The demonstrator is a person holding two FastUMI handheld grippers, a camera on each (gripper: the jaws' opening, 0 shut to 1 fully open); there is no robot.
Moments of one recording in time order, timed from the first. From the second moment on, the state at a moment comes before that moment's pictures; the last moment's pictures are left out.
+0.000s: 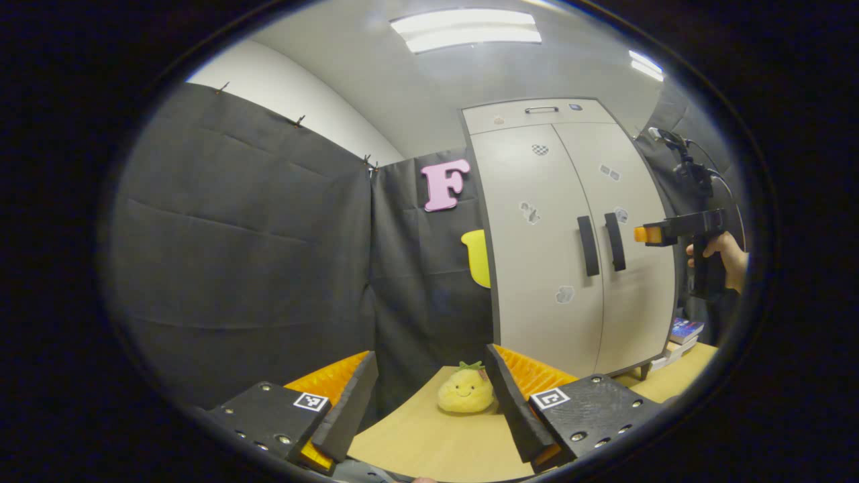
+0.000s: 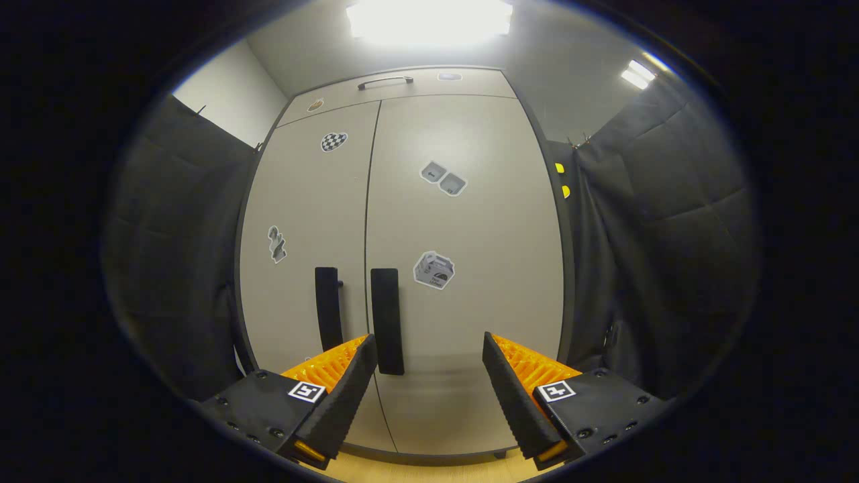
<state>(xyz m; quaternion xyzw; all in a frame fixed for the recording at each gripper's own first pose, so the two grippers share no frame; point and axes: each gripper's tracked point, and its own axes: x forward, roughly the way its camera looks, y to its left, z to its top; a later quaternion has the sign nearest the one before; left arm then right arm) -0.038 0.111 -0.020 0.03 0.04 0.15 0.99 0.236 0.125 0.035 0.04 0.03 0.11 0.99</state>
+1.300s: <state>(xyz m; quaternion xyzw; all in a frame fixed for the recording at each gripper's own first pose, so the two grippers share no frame) -0.077 0.150 -0.027 0.03 0.06 0.21 0.97 0.315 0.187 0.009 0.03 0.11 0.10 0.99</state>
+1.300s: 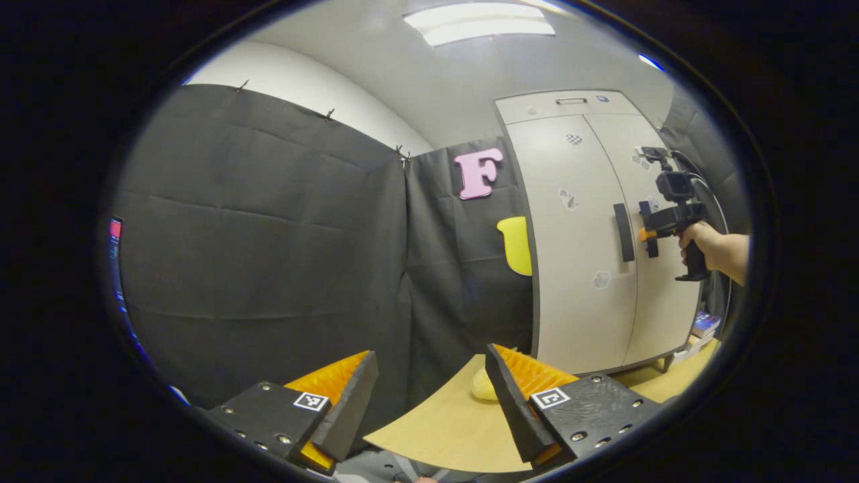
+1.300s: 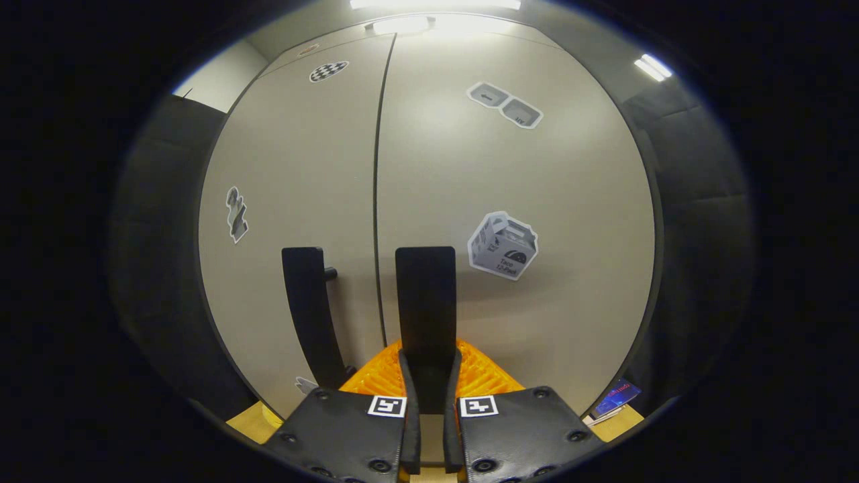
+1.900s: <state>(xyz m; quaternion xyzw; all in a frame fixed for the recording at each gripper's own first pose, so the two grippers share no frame) -0.075 0.130 -0.013 0.03 0.04 0.18 0.98 0.277 0.178 0.016 0.04 0.12 0.15 0.98</state>
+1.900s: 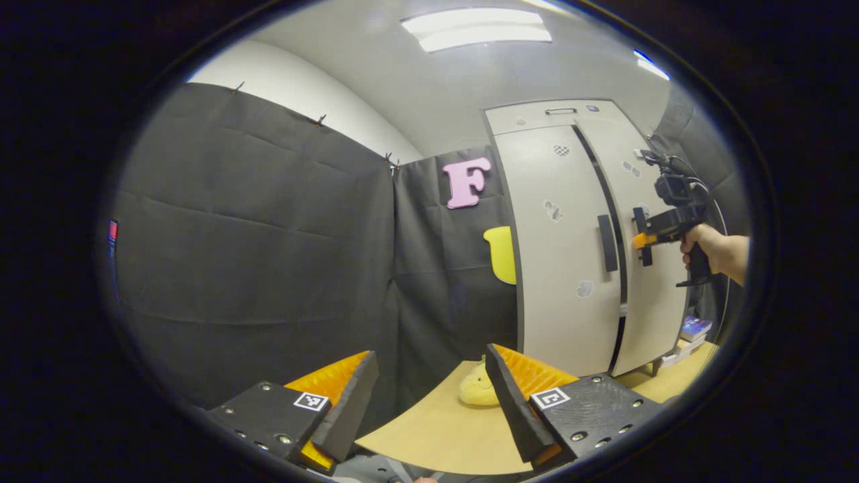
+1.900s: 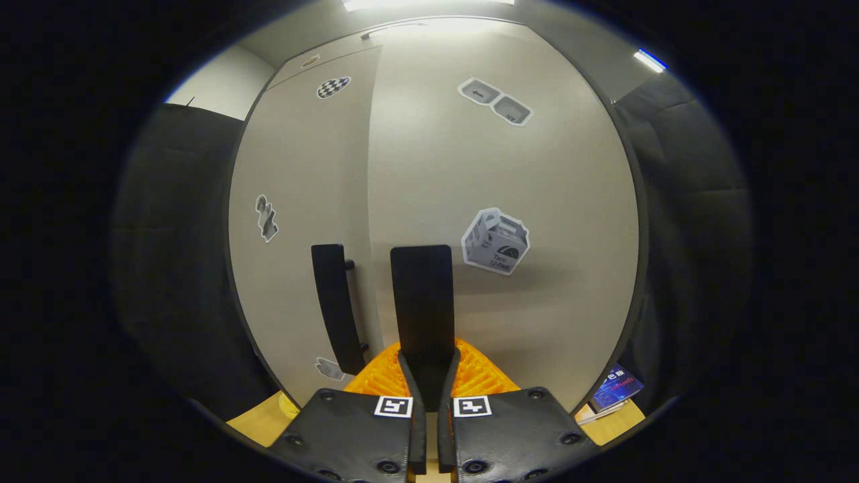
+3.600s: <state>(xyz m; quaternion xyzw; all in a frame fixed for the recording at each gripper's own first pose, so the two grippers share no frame) 0.010 -0.006 -0.014 0.00 0.02 0.03 1.00 0.224 0.108 0.028 0.04 0.10 0.18 0.98</state>
